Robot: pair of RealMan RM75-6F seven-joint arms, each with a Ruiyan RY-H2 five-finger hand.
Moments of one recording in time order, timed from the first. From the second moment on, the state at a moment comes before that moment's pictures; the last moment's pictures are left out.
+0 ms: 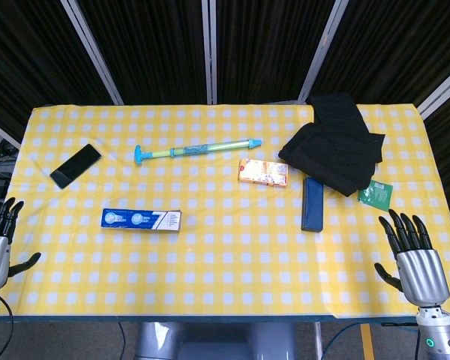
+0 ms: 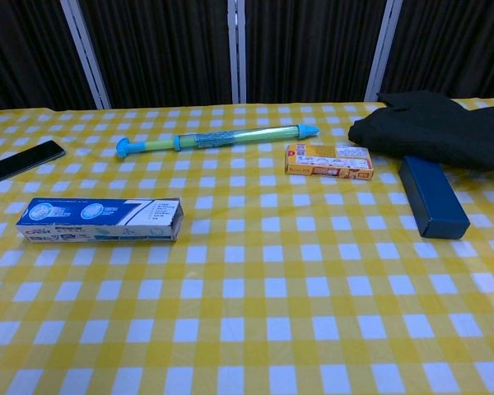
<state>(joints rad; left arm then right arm) -0.08 -1.23 -0.08 -1.57 1.46 1.55 0.14 0.08 -1.23 0.05 -1.50 -1.65 1.60 -0.12</state>
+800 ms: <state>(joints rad) -0.10 -1.25 -0.09 -1.56 1.48 1.53 0.16 0.08 -1.22 0.05 -1.50 -1.64 1.60 -0.11</state>
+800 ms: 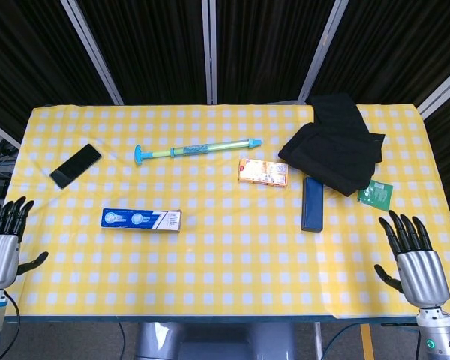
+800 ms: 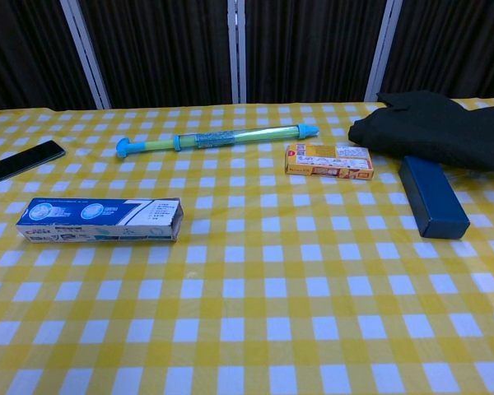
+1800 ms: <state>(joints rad) -0.43 -1.23 -0.17 -1.73 1.12 1.04 0.54 0.07 -1.19 0.05 -1.52 -1.65 1.61 -0.03</state>
